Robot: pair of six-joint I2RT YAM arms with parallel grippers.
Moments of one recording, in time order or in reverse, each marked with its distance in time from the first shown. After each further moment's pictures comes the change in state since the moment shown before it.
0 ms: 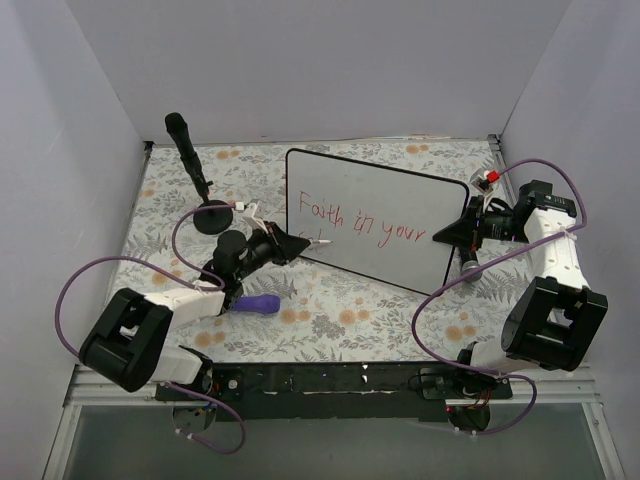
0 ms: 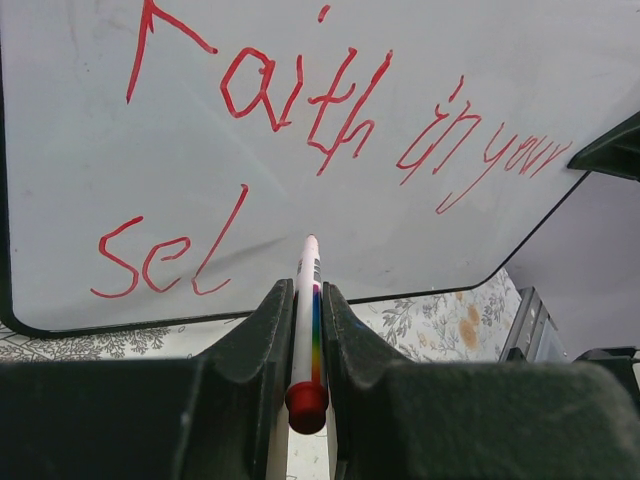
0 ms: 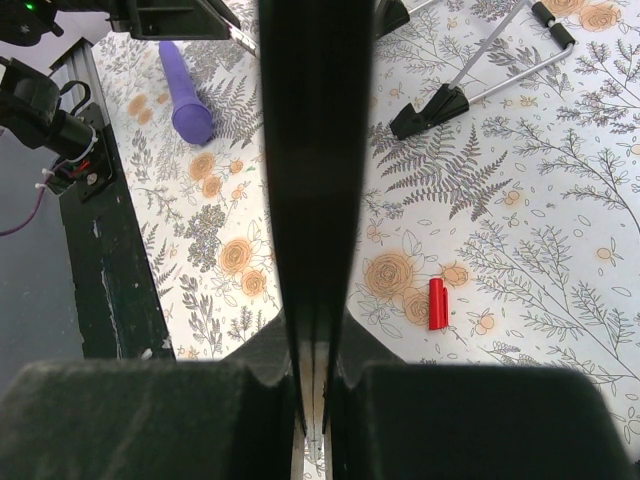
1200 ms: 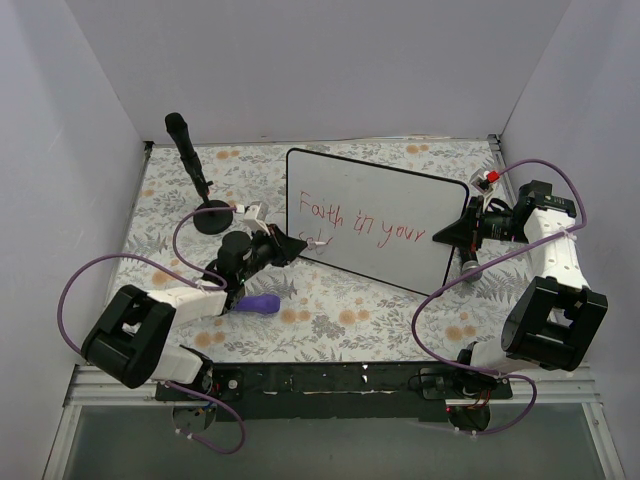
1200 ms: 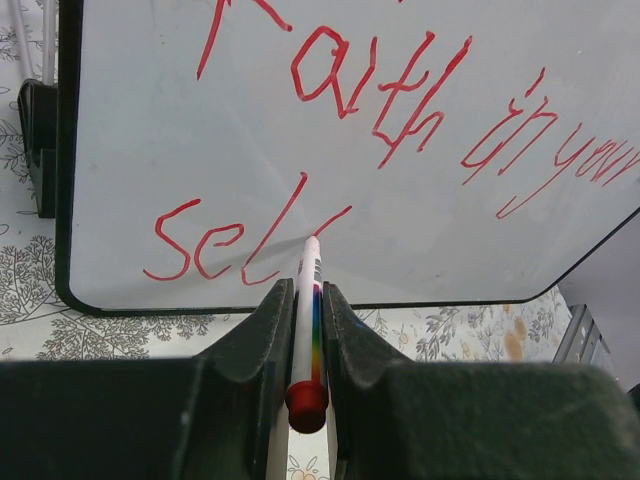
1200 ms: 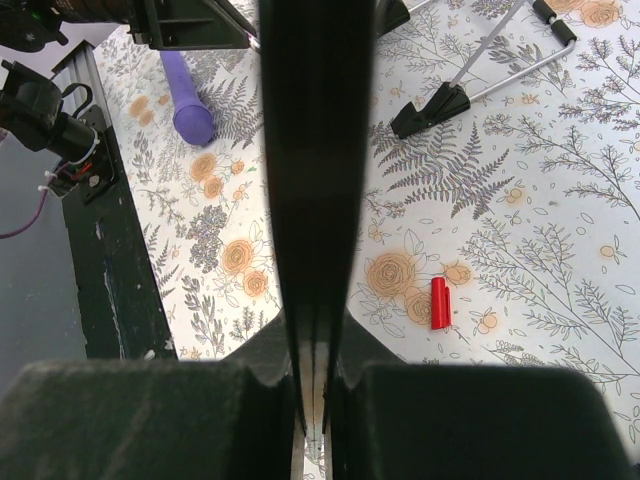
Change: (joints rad) left arm -0.019 0.039 0.010 -0.043 -0.116 0.043; right arm 0.000 0.000 -0.004 0.005 0.000 0.011
